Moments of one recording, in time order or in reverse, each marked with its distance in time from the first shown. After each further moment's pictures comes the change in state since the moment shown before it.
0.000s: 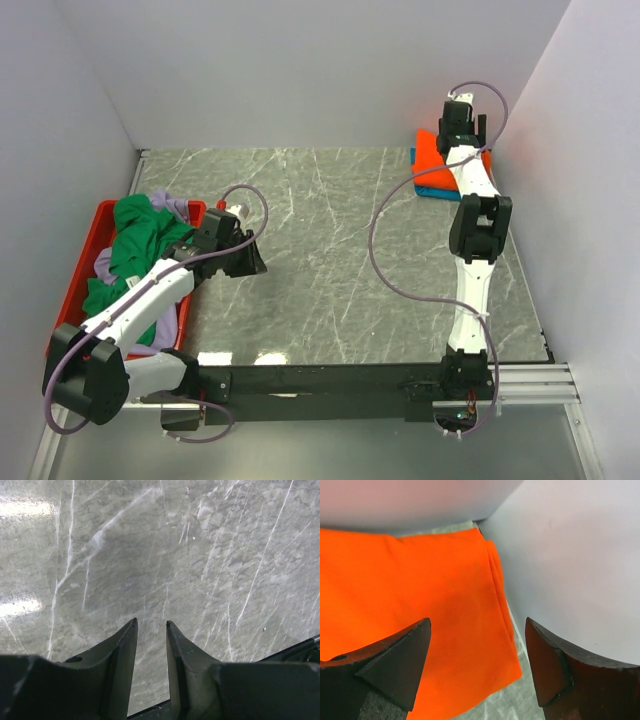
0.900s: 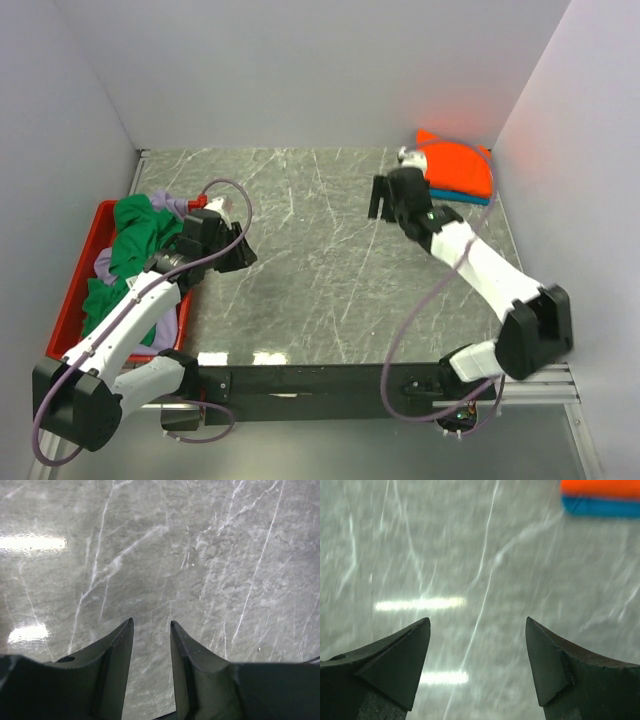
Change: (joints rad) left arm 0.038 -0.140 0.000 -0.006 -0.079 0.001; right arm 0.487 -1.021 -1.072 -0.031 -0.218 0.583
